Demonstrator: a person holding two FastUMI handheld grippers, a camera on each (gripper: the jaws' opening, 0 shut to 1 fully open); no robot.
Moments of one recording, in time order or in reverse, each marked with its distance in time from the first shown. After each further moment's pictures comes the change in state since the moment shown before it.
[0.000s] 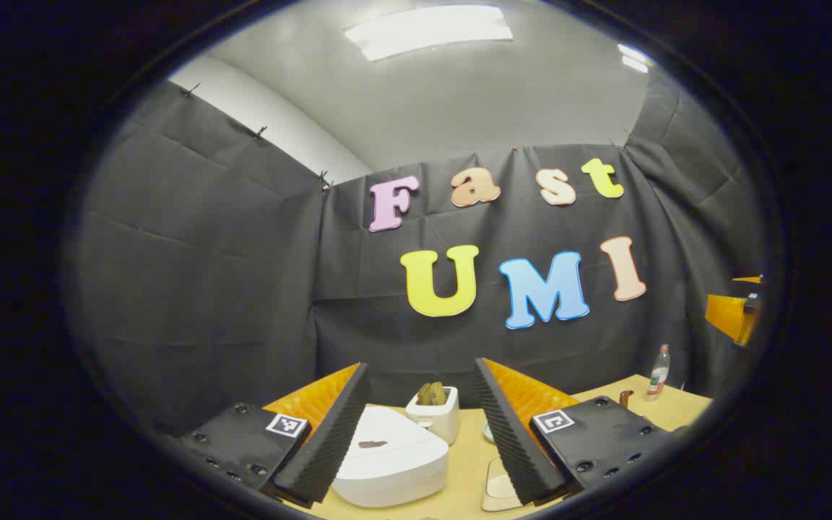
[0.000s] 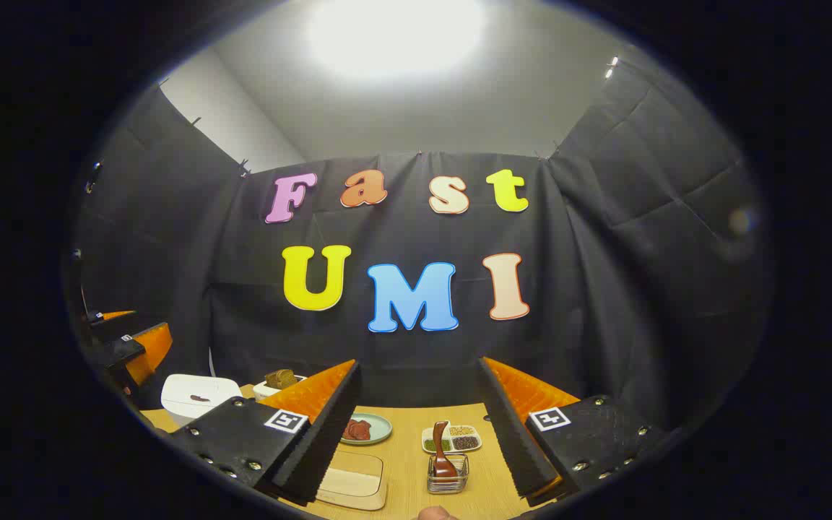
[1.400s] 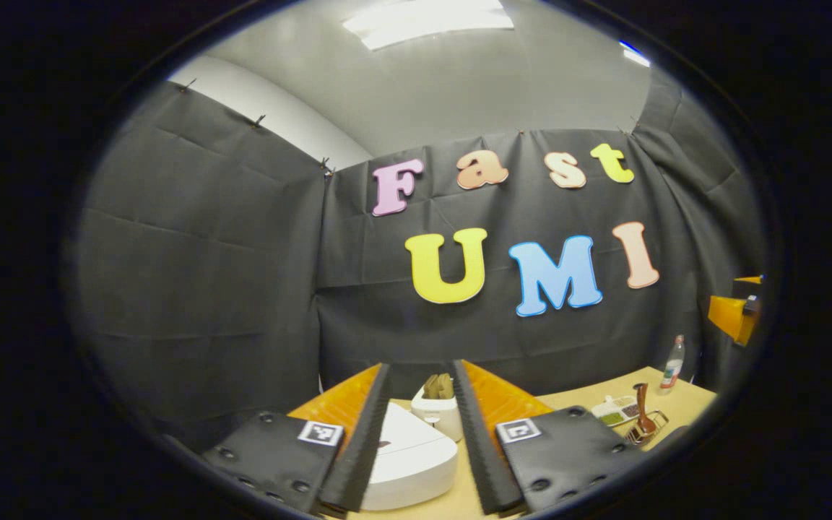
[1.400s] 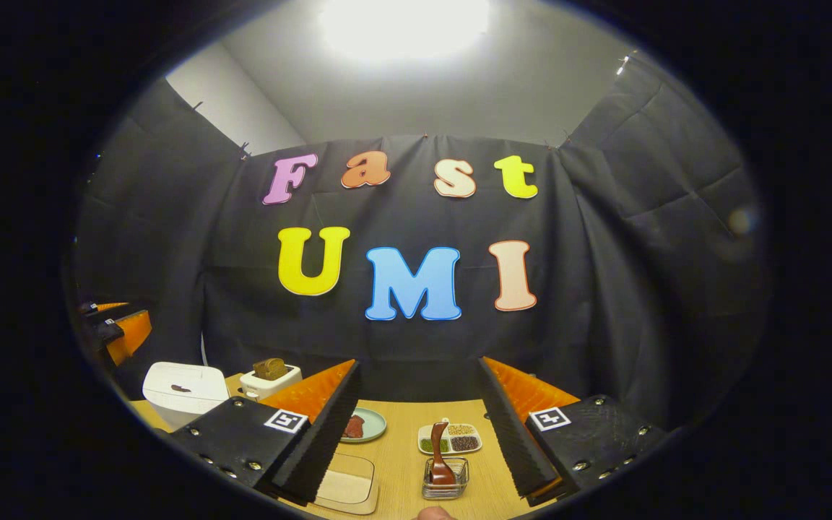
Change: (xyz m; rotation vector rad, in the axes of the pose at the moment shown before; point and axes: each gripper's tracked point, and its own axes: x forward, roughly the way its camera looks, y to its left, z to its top) left arm 0.046 0.015 -0.028 0.003 0.049 0.033; right arm 0.048 0.009 -0.025 -0.042 0.052 0.013
